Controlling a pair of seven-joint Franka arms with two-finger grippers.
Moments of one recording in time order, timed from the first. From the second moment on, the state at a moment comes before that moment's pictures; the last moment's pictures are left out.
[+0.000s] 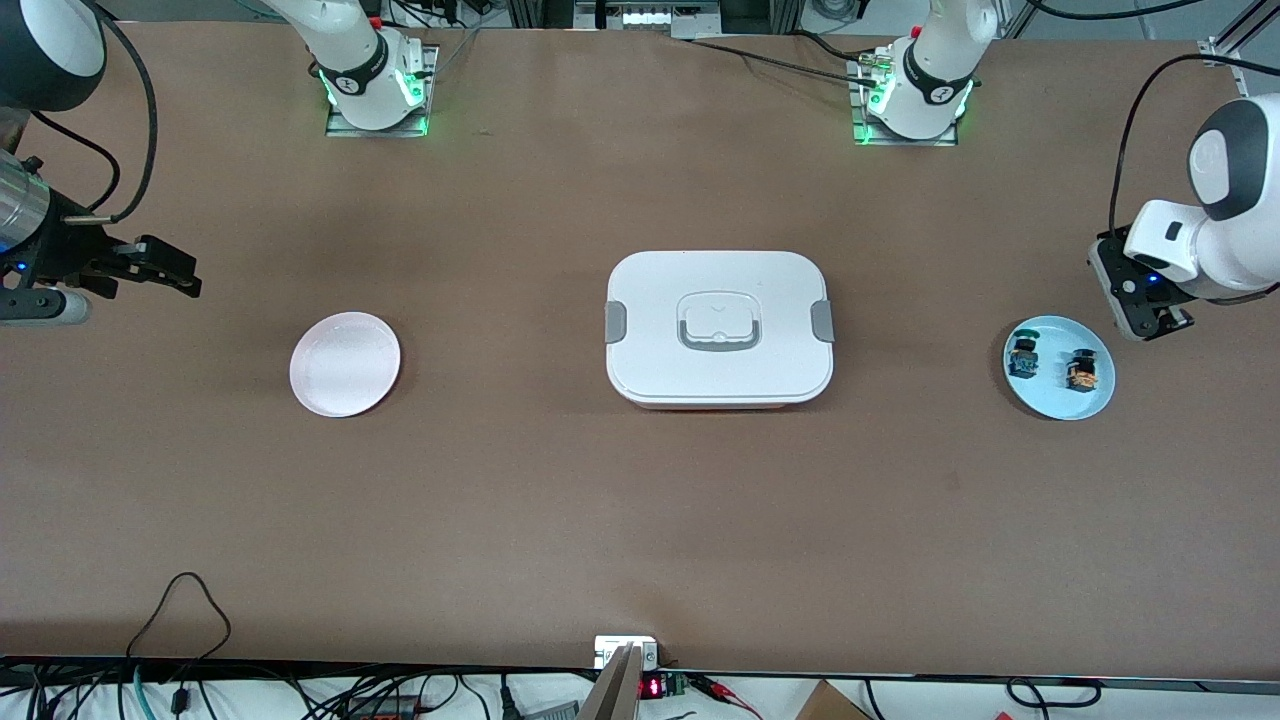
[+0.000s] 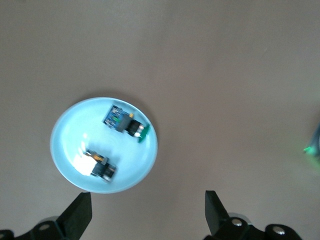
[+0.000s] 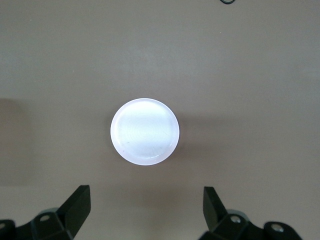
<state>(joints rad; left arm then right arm) 0.13 0.09 0.07 -2.06 0.12 1.98 1.46 0.08 0.09 -0.09 -1.62 0.00 1.68 -0.03</state>
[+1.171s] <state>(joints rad) 0.29 0.38 0.06 -2.09 0.12 2.42 1.96 0.08 0.09 -0.08 -1.61 0.00 1.63 -0.03</state>
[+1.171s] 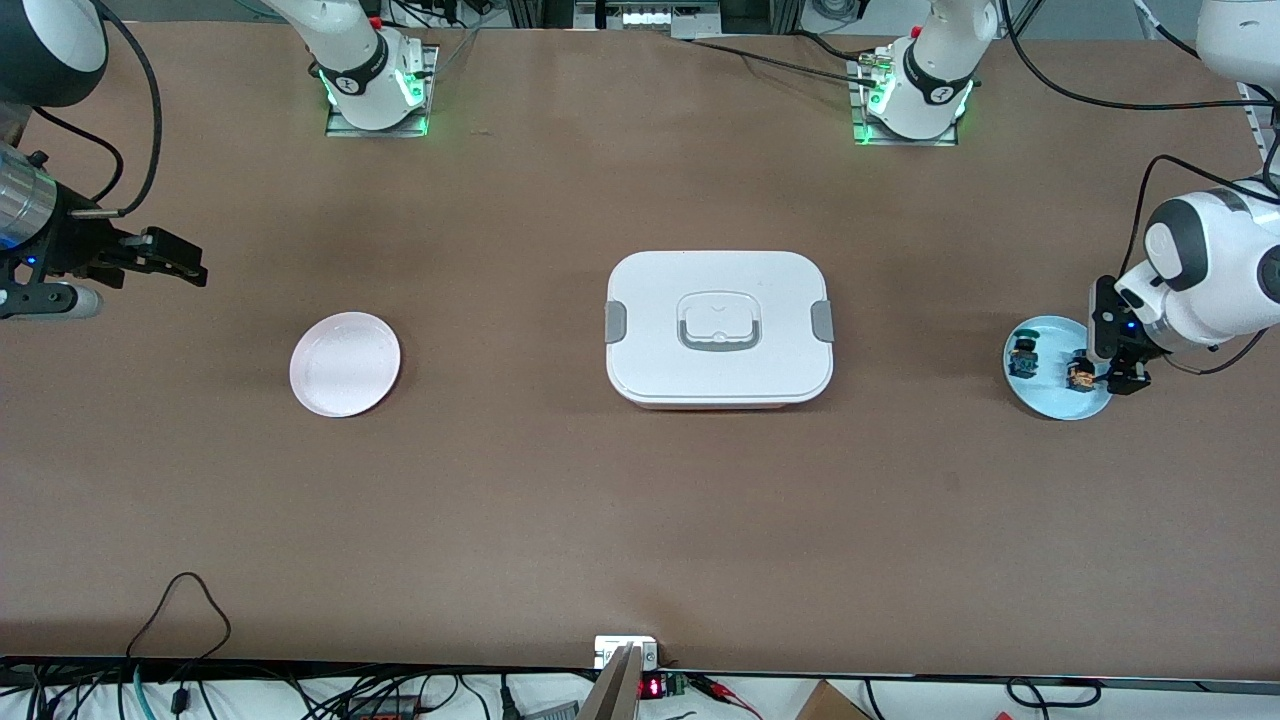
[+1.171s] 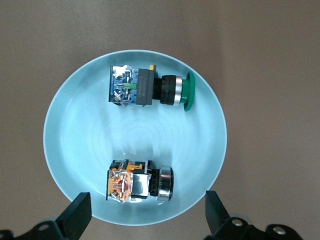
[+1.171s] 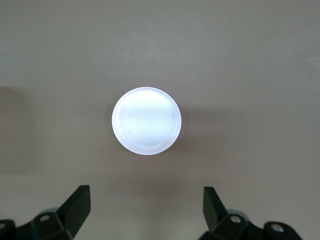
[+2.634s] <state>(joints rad) 0.31 0.52 0.06 -1.99 0.05 2.43 2.03 0.08 0.09 -0.08 -1.61 0.00 1.63 -0.02</state>
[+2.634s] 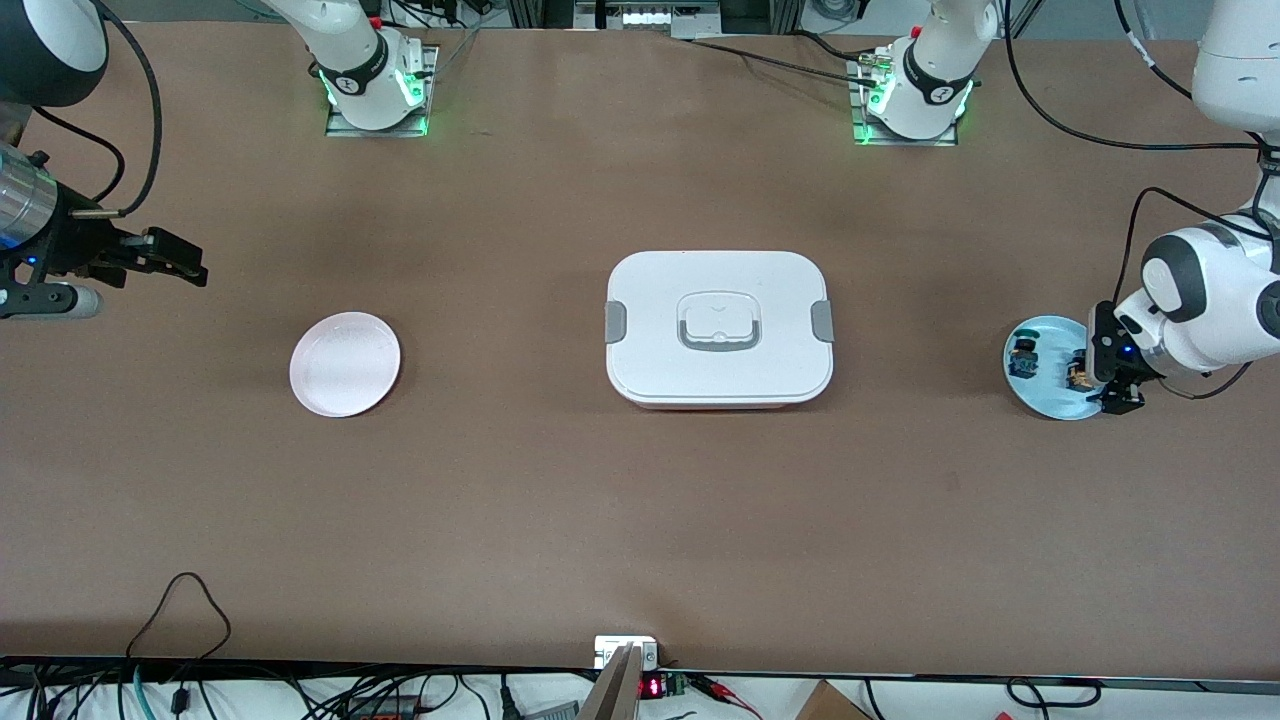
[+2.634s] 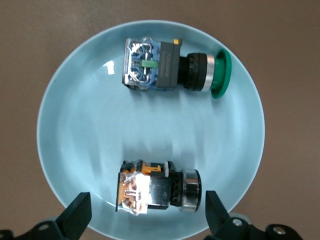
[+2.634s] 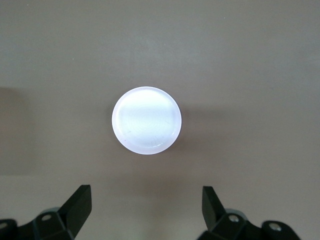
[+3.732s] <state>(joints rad) 0.31 0.54 0.06 -1.98 0.02 2.42 2.04 0.08 0.09 -0.08 -1.61 0.00 1.63 -0.02</state>
